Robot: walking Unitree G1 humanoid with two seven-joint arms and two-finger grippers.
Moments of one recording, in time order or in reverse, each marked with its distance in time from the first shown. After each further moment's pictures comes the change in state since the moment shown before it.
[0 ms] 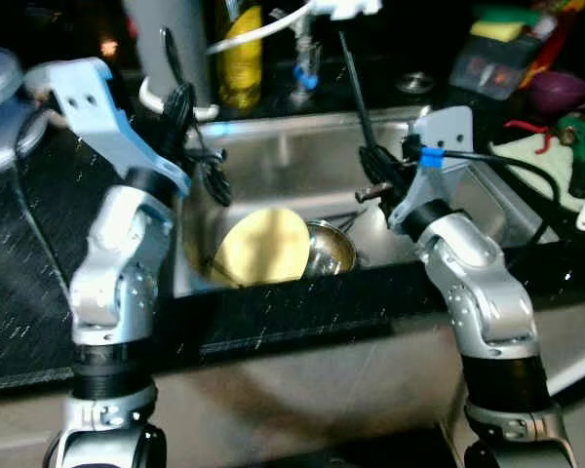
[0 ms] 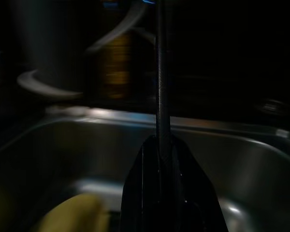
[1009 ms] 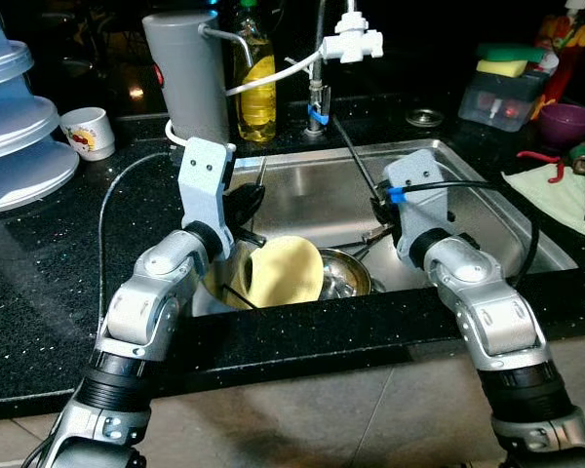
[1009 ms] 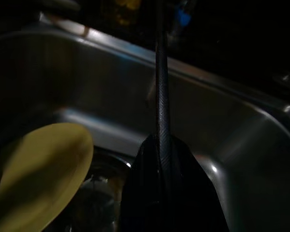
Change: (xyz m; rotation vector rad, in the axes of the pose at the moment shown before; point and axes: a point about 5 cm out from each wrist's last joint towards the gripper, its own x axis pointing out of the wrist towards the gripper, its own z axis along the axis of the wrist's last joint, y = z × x) left arm -0.021 0.013 -0.071 0.222 0.447 -0.127; right arm -0.005 0.002 -0.042 -0.243 0.320 0.043
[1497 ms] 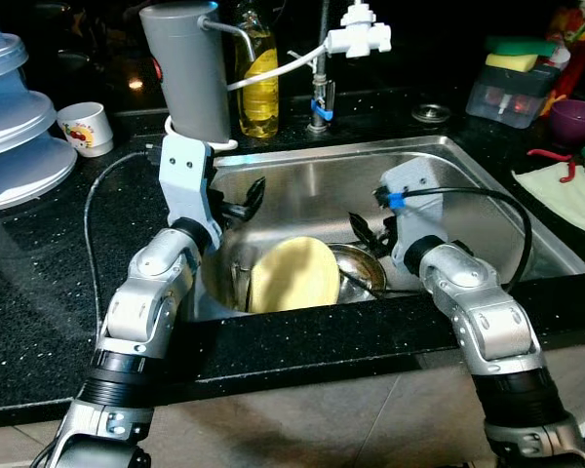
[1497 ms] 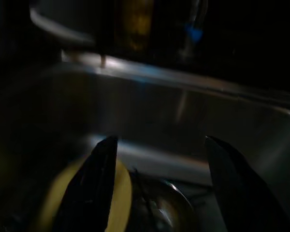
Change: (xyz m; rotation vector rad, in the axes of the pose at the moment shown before) left arm -0.003 0.005 0.006 -0.063 -0.139 0.094; right arm -0.001 0.003 0.006 0.223 -0.120 0.028
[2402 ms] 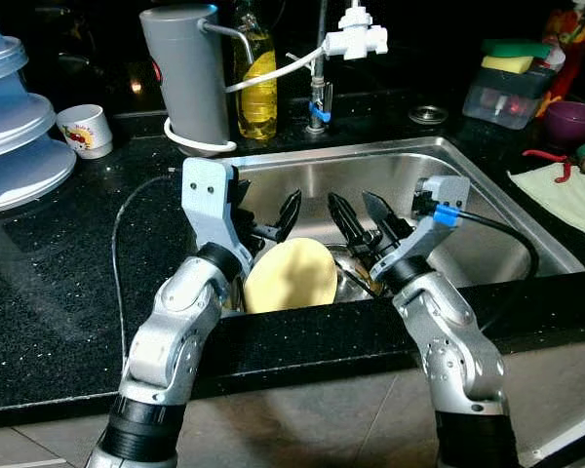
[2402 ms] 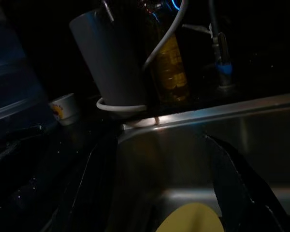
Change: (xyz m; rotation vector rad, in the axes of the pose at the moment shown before) left arm -0.022 -0.042 -0.006 -0.066 -0.038 -0.088; right arm -0.015 0.036 -0.008 0.396 -0.257 0.082
